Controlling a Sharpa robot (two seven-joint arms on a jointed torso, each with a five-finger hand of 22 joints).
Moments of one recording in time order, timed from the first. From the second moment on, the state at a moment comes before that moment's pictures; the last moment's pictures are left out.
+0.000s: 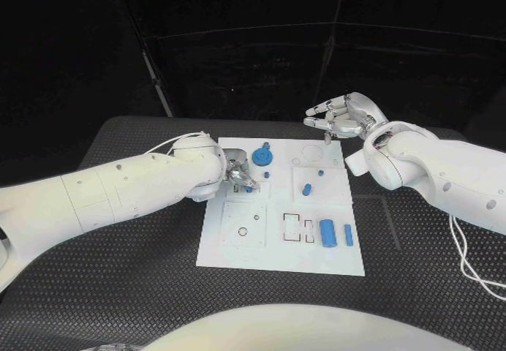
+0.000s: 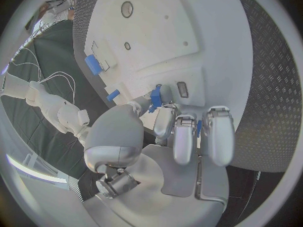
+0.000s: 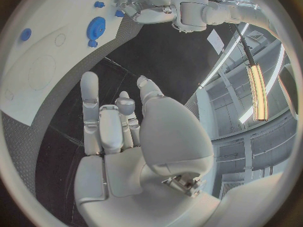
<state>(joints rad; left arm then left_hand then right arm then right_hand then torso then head) 1.17 -0.60 0.00 1.37 -1.26 0.12 -0.52 0.99 -0.02 0.52 0.00 0.04 1.00 0.01 0.67 0.69 1.41 -0.05 1.29 1.21 1.47 -0.09 1.57 1.31 0.05 1.46 0.02 1.46 1.31 1.12 -0.75 0.14 1.37 -0.77 -0.39 0.10 1.35 -0.05 -0.01 0.13 0.35 0.94 0.16 0.14 0.07 1.18 0.07 1.10 1.01 1.45 -0.01 1.32 1.12 0.17 1.10 0.10 0.99 0.53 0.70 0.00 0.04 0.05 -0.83</state>
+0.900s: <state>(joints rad) 1.17 -0.60 0.00 1.37 -1.26 0.13 -0.52 0.99 -0.02 0.50 0.00 0.04 1.00 0.00 0.67 0.69 1.41 -0.06 1.31 1.23 1.47 -0.09 1.57 1.31 0.05 1.46 0.02 1.46 1.31 1.12 -0.76 0.14 1.37 -0.77 -0.39 0.10 1.36 -0.05 -0.01 0.13 0.35 0.94 0.16 0.14 0.07 1.18 0.07 1.10 1.01 1.45 -0.01 1.32 1.12 0.17 1.10 0.10 0.99 0.53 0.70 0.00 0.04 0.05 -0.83</state>
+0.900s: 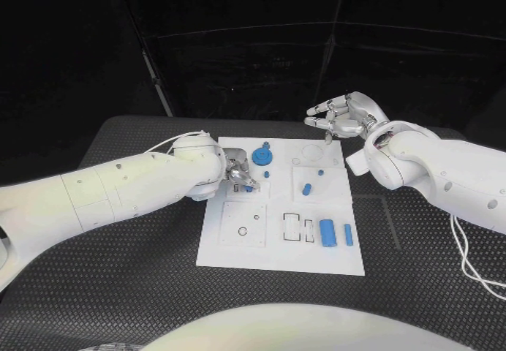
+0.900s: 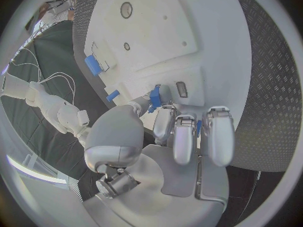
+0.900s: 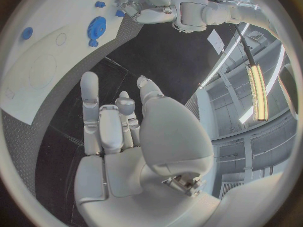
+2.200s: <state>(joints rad) 1.16 -0.61 0.00 1.36 -1.26 0.14 -0.52 0.93 -0.03 0.39 0.07 0.04 1.03 -0.01 0.67 0.68 1.42 -0.06 1.31 1.24 1.46 -0.10 1.57 1.31 0.05 1.47 0.01 1.46 1.31 1.12 -0.76 0.14 1.37 -0.77 -0.39 0.10 1.35 -0.05 -0.02 0.14 0.35 0.93 0.16 0.14 0.07 1.18 0.07 1.10 1.00 1.45 -0.01 1.32 1.12 0.17 1.10 0.10 0.99 0.52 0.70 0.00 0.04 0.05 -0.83</state>
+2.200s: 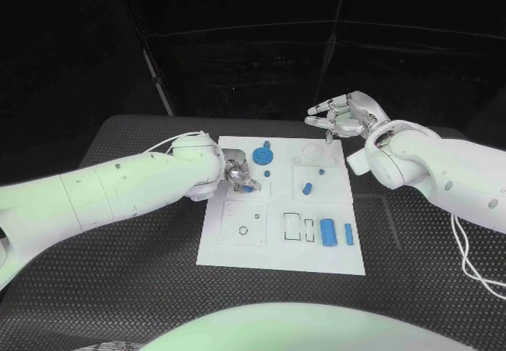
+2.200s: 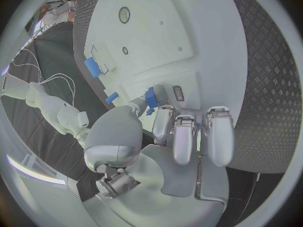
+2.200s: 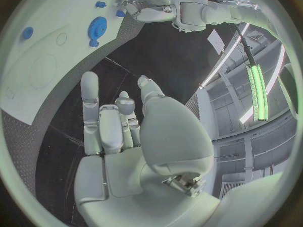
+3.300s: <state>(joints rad) 1.16 -0.61 -0.01 1.37 -1.26 0.12 -0.52 0.91 -0.04 0.29 0.12 0.04 1.03 0.00 0.66 0.68 1.42 -0.06 1.31 1.24 1.46 -0.10 1.57 1.31 0.05 1.47 0.01 1.46 1.31 1.12 -0.76 0.14 1.37 -0.77 -0.39 0.10 1.35 -0.06 -0.02 0.14 0.35 0.93 0.16 0.15 0.07 1.18 0.07 1.10 1.00 1.45 -0.01 1.32 1.12 0.17 1.10 0.10 0.98 0.52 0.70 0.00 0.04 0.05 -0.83</state>
